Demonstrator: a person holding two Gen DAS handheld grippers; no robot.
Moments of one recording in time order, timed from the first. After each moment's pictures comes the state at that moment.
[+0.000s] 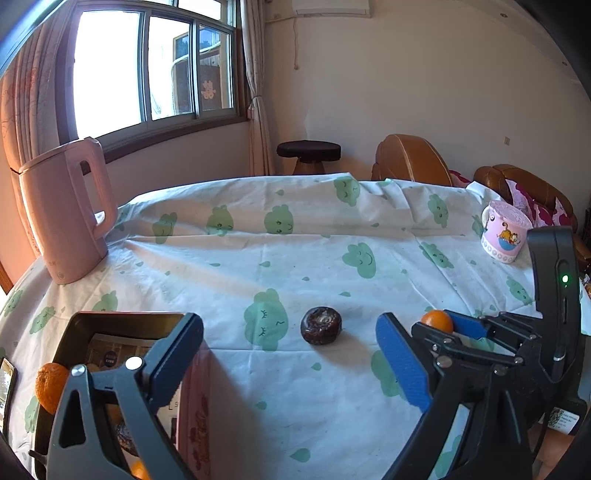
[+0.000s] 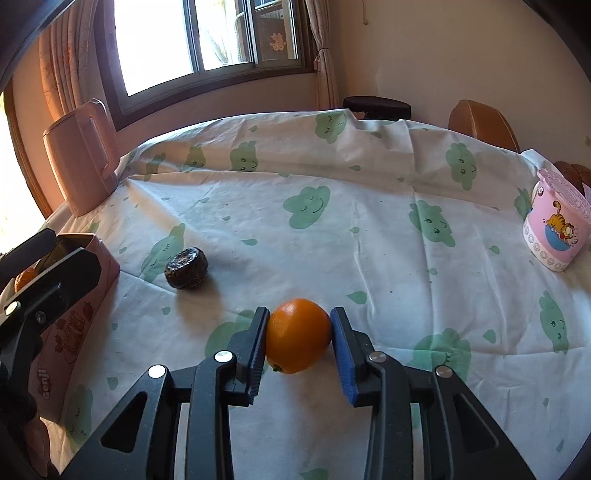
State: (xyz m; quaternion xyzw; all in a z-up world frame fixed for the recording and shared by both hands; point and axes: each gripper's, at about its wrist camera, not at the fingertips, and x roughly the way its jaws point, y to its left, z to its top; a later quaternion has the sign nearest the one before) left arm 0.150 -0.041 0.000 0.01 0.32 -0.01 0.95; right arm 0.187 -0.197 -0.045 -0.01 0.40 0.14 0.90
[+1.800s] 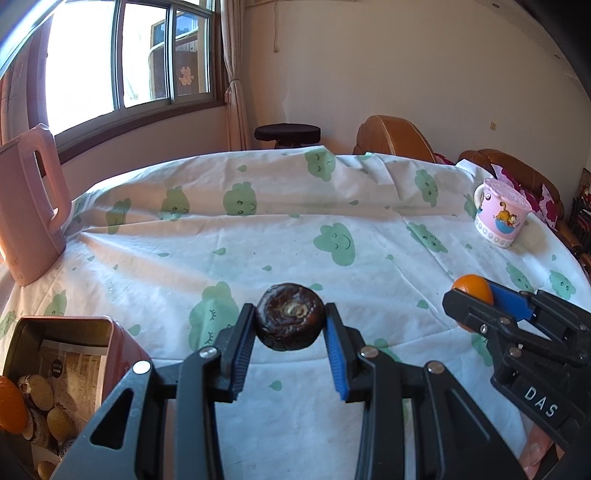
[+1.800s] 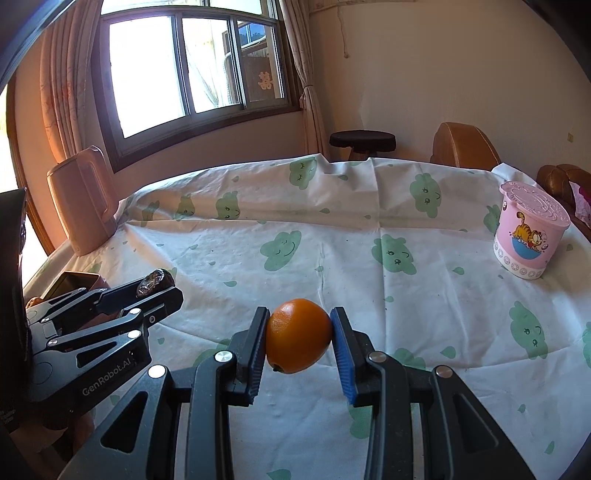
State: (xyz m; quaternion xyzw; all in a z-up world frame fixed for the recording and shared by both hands) left arm 0.181 -0.062 -0.027 0.01 0.34 -0.04 0.94; right arm 0.173 -0.223 -0.027 0.03 0.33 0.14 0.93
